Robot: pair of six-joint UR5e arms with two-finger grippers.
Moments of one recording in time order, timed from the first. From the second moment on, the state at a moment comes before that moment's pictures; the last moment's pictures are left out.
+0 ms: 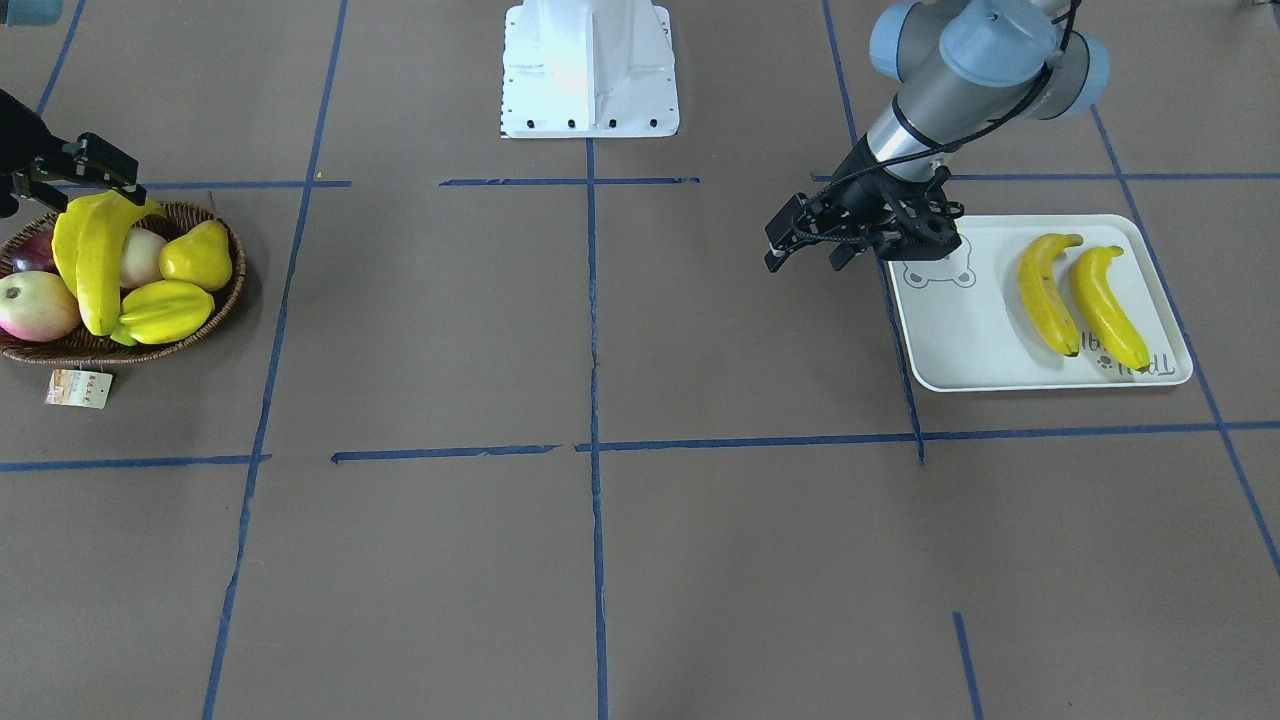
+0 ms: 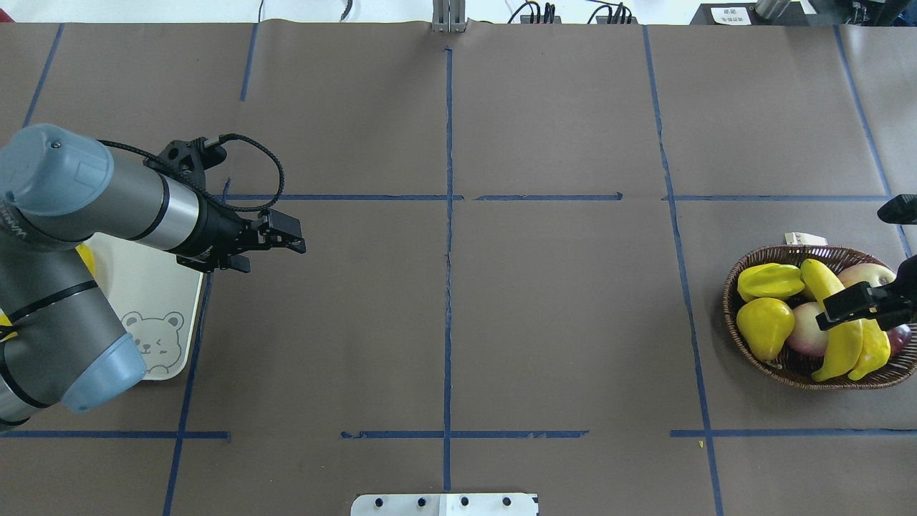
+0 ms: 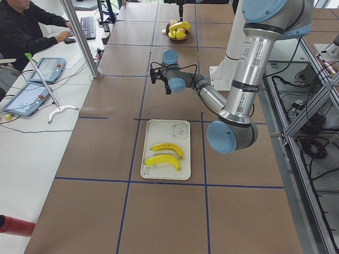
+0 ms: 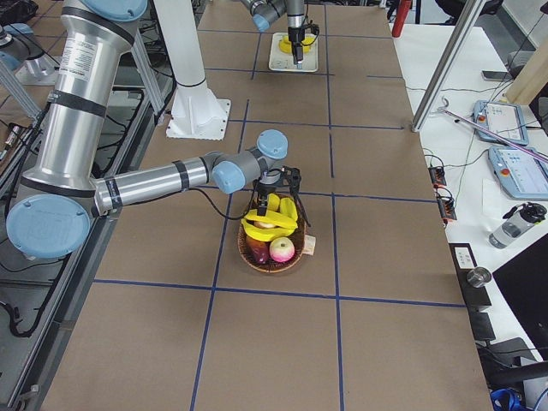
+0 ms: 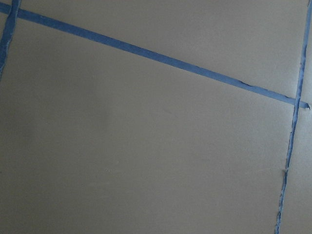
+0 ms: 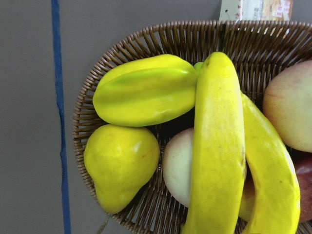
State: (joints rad) left arm -0.70 -1.84 -1.89 -2.03 -2.08 -1.44; right arm 0.96 -1.84 2.05 -1.32 2.35 0.72
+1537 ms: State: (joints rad) left arm -0.70 -1.83 -1.89 -2.03 -2.08 -1.44; right arm 0.93 -1.87 2.01 -1.33 2.30 0.73
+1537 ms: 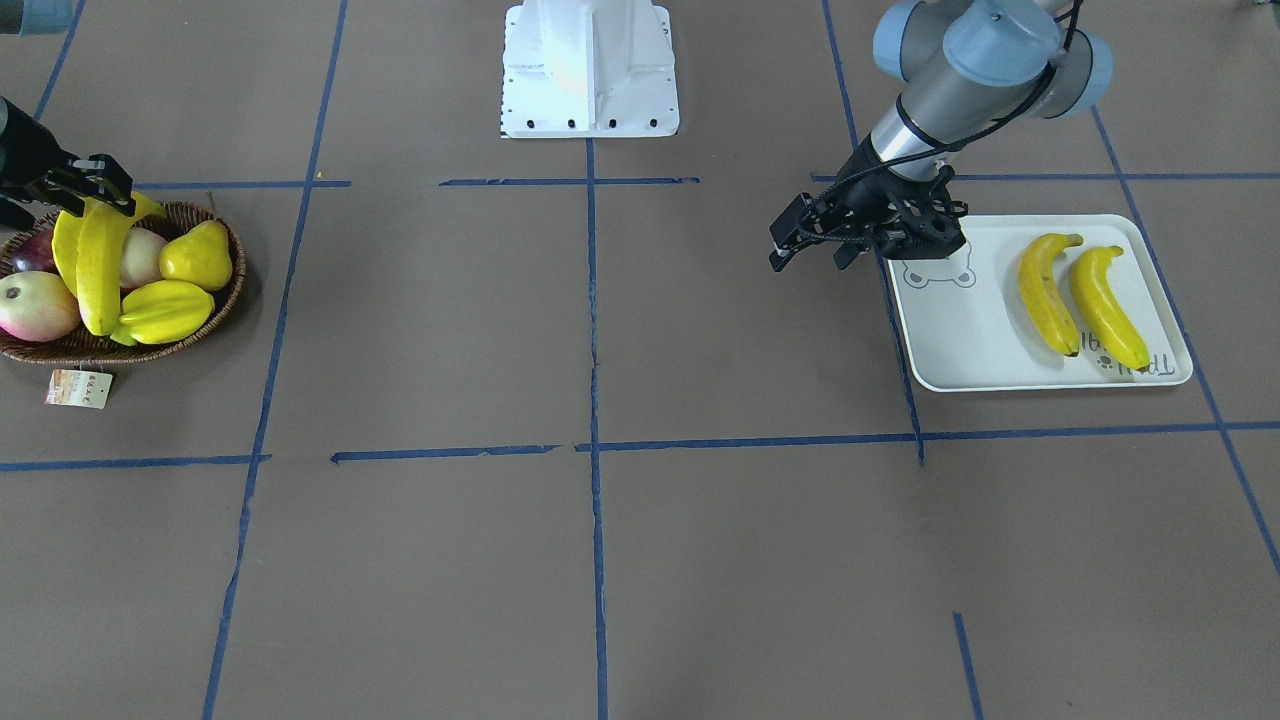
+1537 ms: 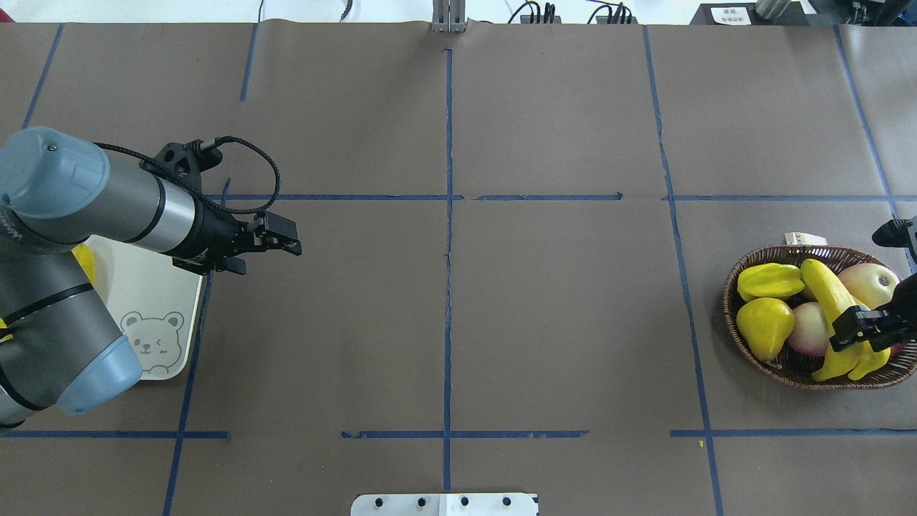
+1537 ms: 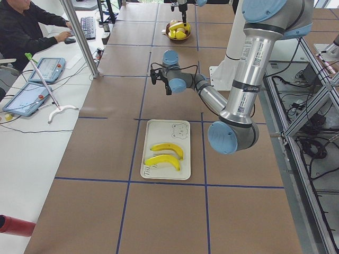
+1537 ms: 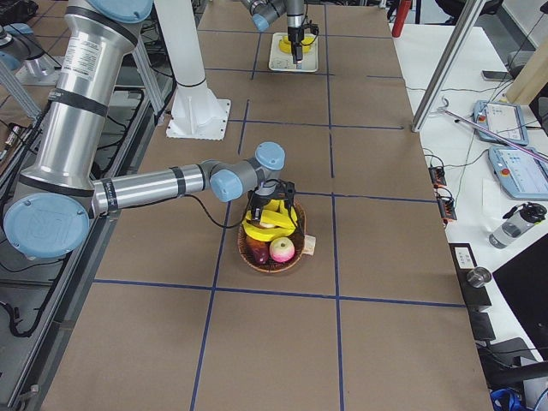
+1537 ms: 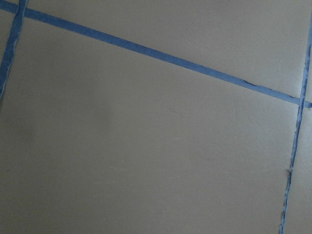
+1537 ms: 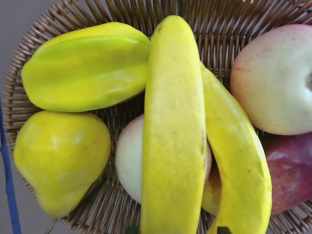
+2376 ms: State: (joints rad) left arm -0.70 -1.83 -1.89 -2.03 -2.07 -1.44; right arm 0.99 -1.88 2.06 -1.33 2.31 0.73
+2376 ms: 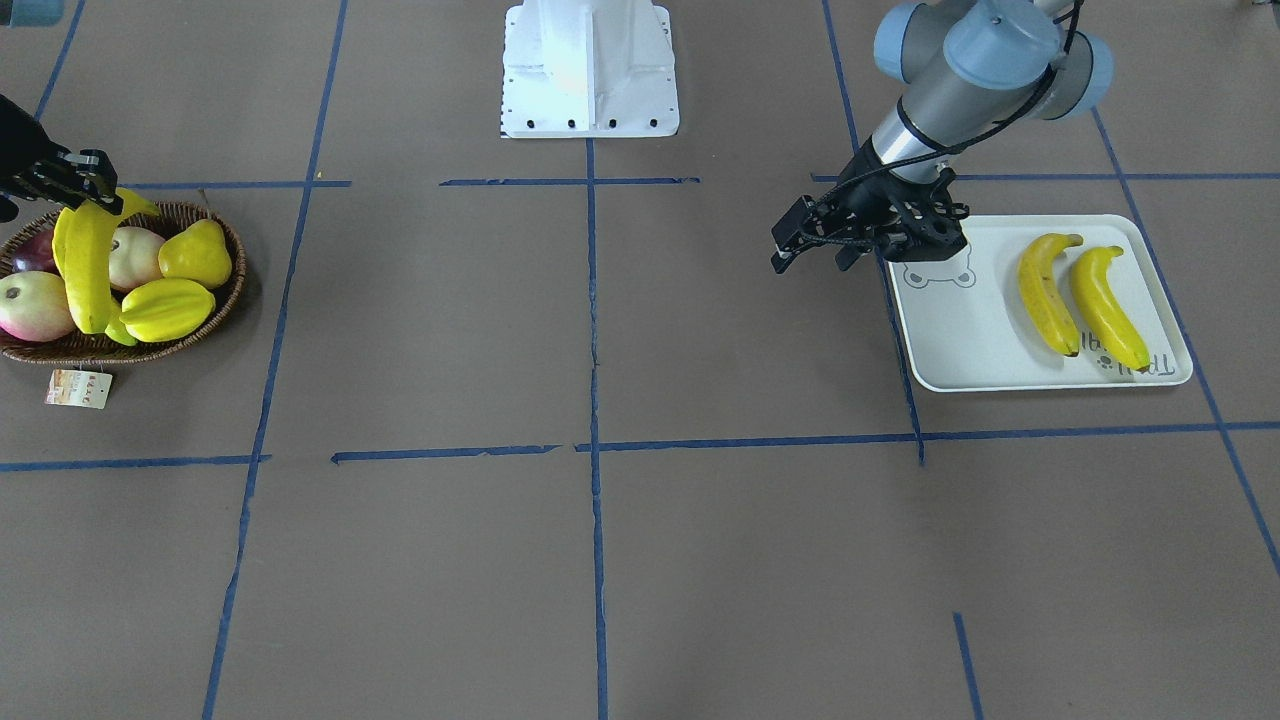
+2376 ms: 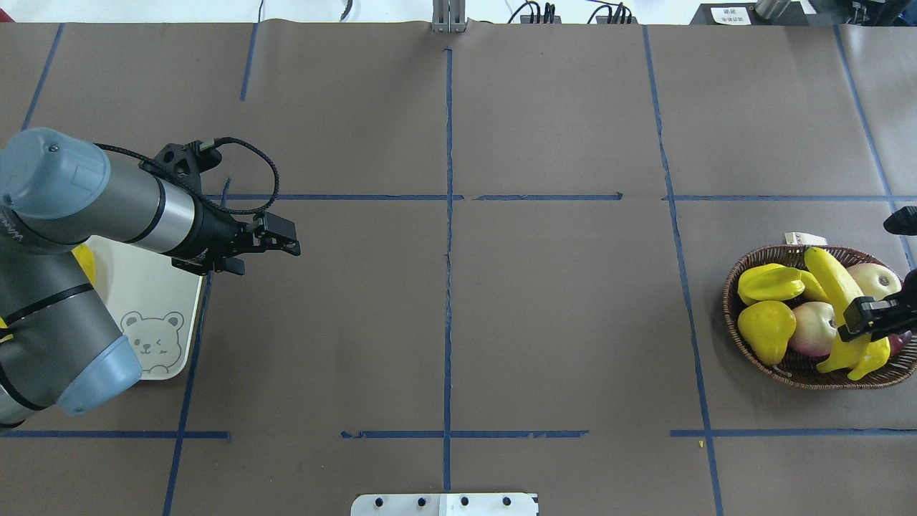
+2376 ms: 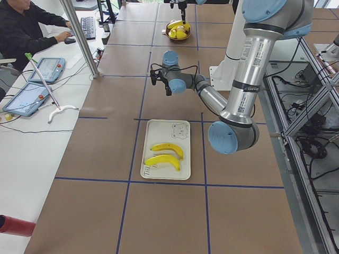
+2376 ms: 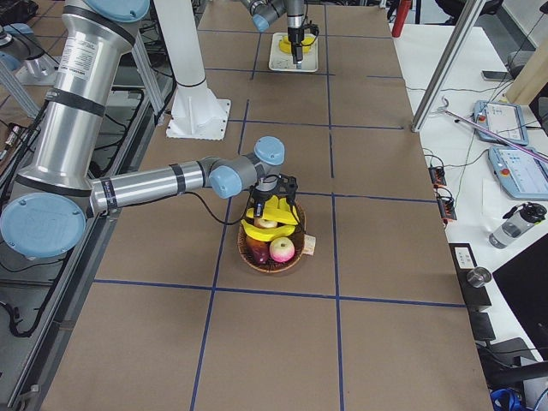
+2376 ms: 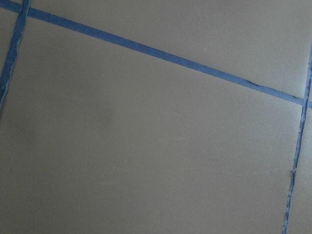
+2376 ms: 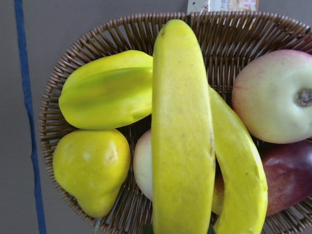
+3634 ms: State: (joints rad) left arm -0.70 -1.89 -1.90 -2.13 -2.08 -1.55; right arm 1.07 -1.50 2.08 -1.33 2.54 0.82
